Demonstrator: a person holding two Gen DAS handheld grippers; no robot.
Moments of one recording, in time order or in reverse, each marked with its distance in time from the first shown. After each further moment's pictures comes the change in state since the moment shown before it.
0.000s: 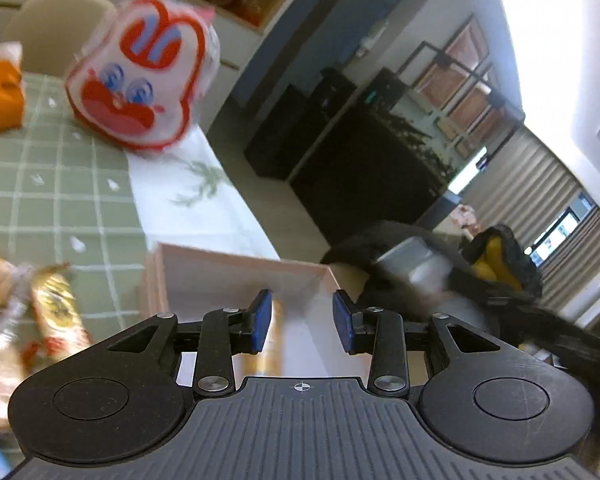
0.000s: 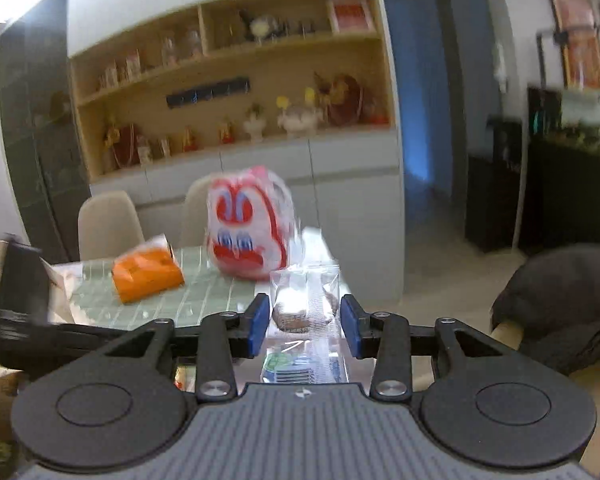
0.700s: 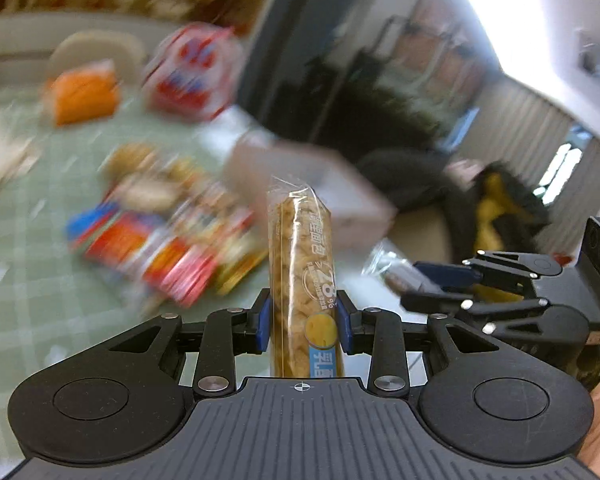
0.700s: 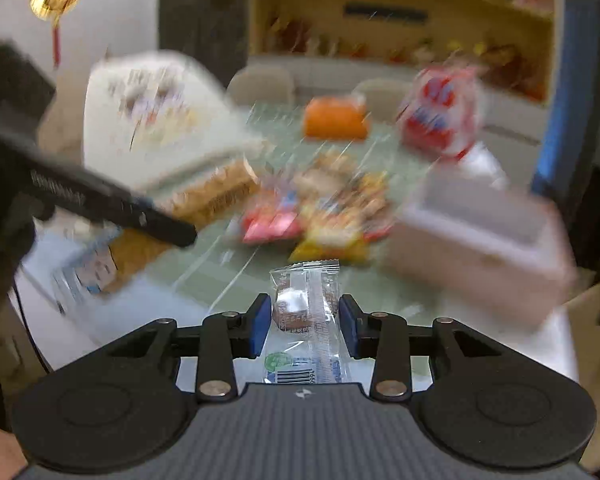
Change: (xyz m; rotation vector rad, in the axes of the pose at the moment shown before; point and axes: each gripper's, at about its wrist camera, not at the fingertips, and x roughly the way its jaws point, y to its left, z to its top) left arm -0.228 -0.011 -0.160 0.214 -0.007 0.034; right arm -0.133 0.137 -0.168 -0.352 0.147 0.279
